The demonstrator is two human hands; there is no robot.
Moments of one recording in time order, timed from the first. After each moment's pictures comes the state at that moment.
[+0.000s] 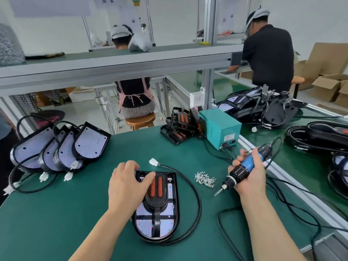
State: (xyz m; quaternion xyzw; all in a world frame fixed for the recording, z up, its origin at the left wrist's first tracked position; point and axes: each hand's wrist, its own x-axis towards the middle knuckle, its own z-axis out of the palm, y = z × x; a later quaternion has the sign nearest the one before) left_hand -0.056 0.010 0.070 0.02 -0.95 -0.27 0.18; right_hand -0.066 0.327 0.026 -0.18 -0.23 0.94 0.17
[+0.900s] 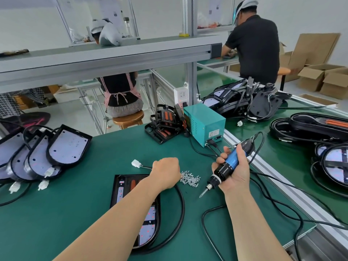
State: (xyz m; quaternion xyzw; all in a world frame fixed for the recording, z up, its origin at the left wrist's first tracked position) left_hand -0.121 0.150 0.059 -0.18 -0.98 -0.06 -0.08; right_hand -0.068 0.334 0.024 -0.18 -0.19 0.95 0.15
